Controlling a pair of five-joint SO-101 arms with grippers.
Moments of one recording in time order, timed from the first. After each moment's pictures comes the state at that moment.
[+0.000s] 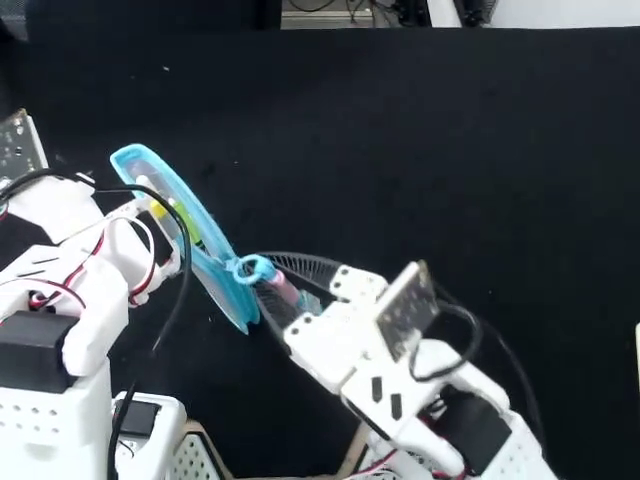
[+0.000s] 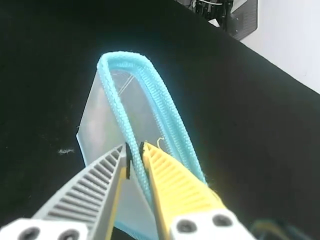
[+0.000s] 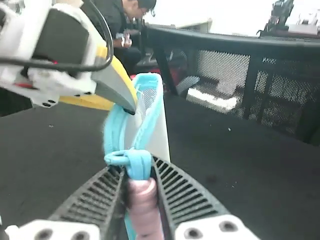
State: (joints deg) left arm 0.4 -54.9 14.2 86.5 30.7; right arm -46.5 -85.8 57.5 45.7 -4.4
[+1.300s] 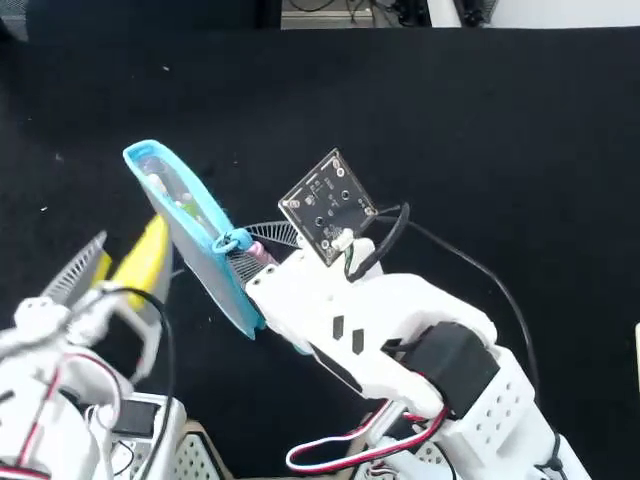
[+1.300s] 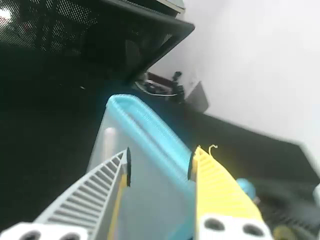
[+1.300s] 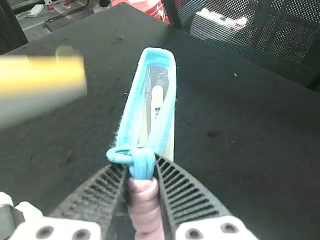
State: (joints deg) left arm 0.1 -84.1 22.7 83.8 19.4; right arm -46.4 -53.4 23.8 66.1 -4.4
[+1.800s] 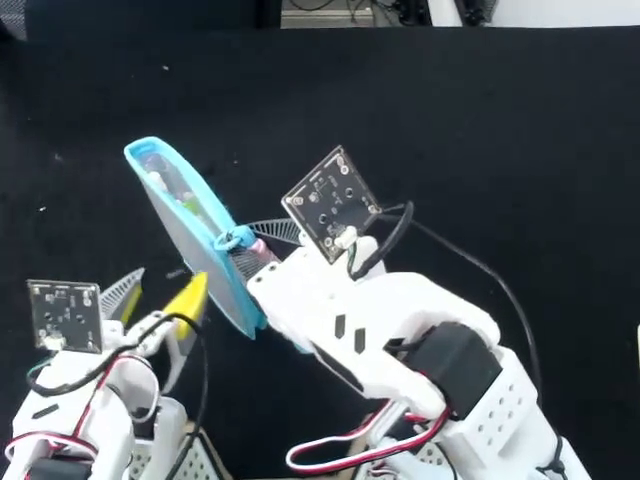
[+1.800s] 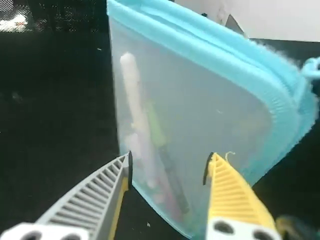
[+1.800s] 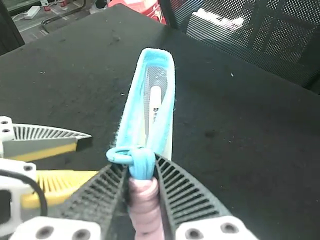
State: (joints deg) left arm 1.8 -104.1 52.4 83.6 3.2; right arm -45.7 -53.4 23.8 66.1 -4.4
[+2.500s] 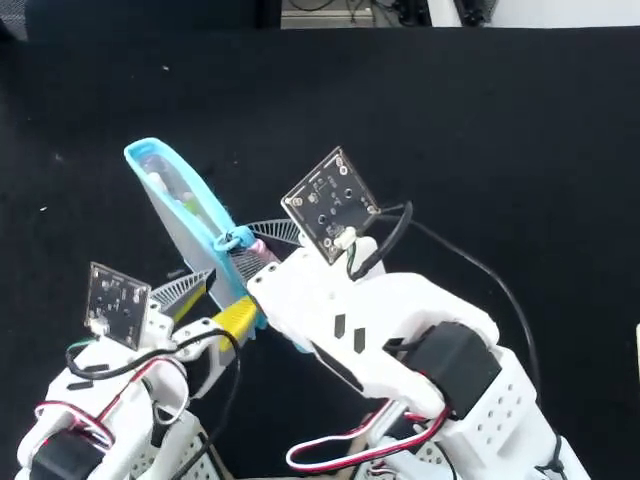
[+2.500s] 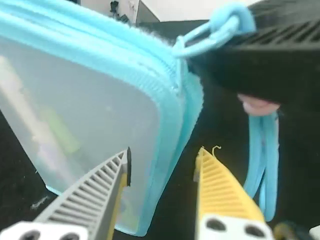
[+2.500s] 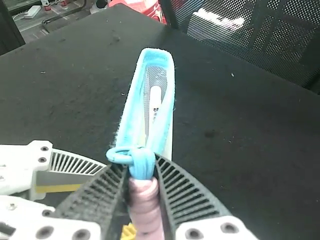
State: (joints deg) left arm 21.5 -104.1 57.9 76.0 7.2; right arm -45.6 -53.4 23.8 66.1 -4.4
